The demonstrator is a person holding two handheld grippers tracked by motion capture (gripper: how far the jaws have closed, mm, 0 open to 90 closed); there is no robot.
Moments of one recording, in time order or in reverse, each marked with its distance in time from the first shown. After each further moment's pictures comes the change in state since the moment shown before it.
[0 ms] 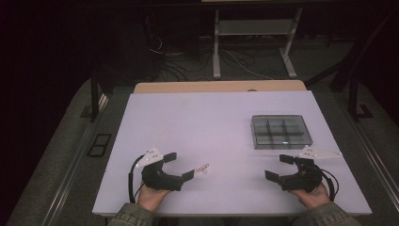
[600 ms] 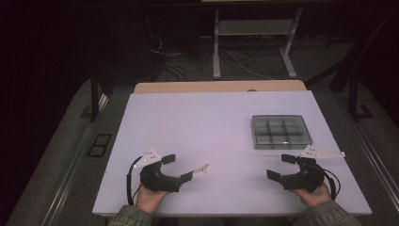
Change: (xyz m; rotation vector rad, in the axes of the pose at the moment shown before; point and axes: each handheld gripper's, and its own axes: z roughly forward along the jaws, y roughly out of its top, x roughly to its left) left arm 0.001 -0.002 -0.003 0.009 -0.012 -0.015; right arm -0.003 0.001 -0.004 0.004 -0.011 0.007
